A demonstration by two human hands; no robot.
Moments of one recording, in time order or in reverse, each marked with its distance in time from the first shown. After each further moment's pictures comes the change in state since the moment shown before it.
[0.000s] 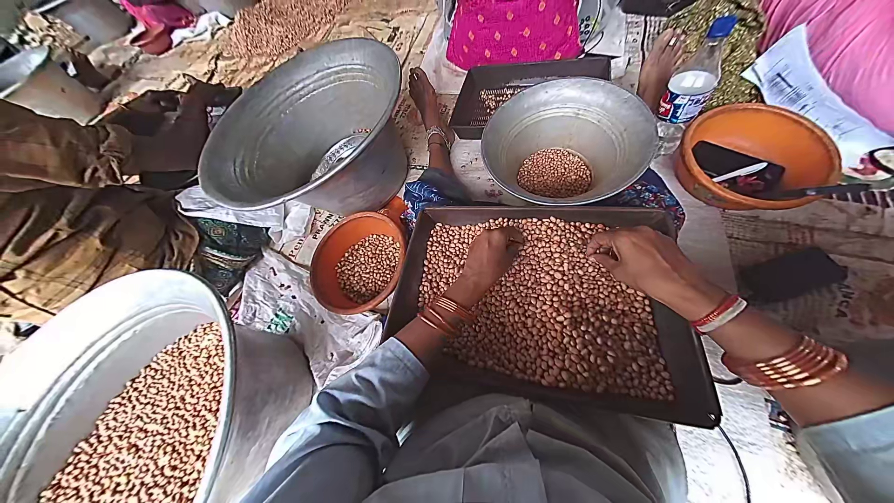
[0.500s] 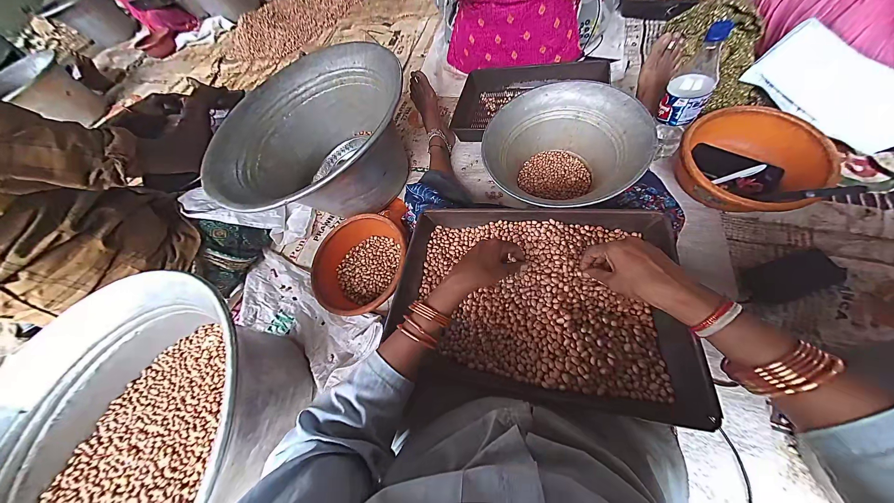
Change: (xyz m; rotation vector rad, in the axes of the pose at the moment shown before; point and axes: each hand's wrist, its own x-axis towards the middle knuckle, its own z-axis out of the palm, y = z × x) left_hand 0.003 -0.005 -0.025 -0.108 -0.360 0.011; right_hand 0.002 -0.010 -0.002 0.052 -0.244 0.077
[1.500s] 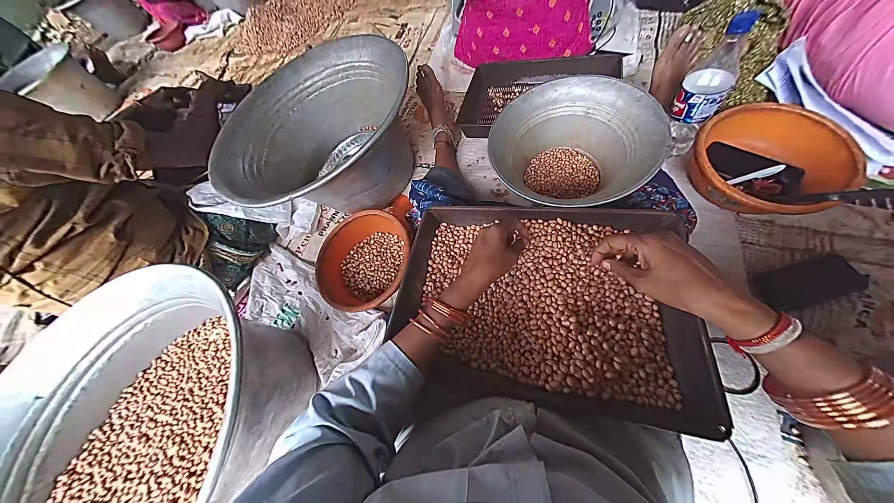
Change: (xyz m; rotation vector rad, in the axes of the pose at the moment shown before) left_hand -0.002 0.004 0.014 -0.081 0.402 -0.006; right_hand -0.015 0.002 -0.018 0.193 0.167 -0.101
